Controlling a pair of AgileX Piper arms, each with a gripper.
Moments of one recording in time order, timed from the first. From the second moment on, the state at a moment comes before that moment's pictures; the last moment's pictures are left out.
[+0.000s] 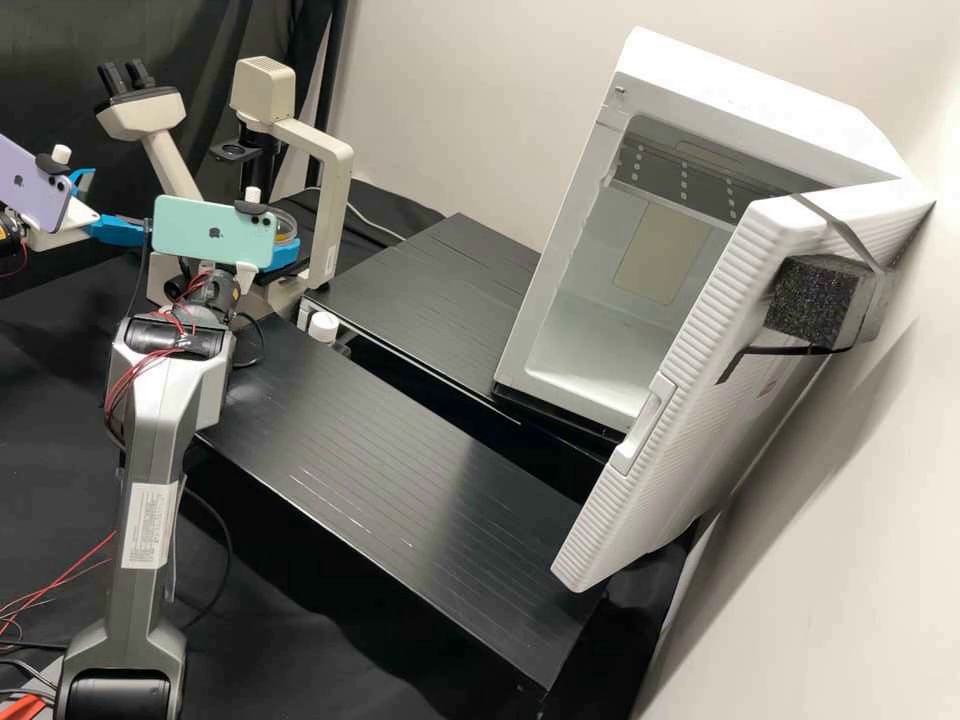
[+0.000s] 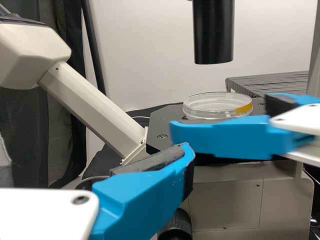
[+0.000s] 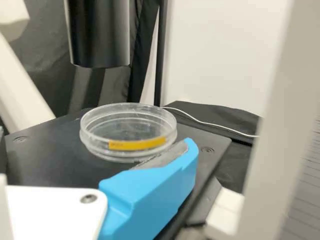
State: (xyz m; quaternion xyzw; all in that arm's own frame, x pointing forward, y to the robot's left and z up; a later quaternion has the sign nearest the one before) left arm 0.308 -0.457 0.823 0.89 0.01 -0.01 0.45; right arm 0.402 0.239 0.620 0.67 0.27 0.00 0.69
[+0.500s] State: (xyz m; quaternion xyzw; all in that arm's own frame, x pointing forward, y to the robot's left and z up) left arm 0.308 -0.457 0.823 0.89 0.01 -0.01 0.45; right arm 0.309 0.186 0.688 0.71 0.26 0.11 0.65
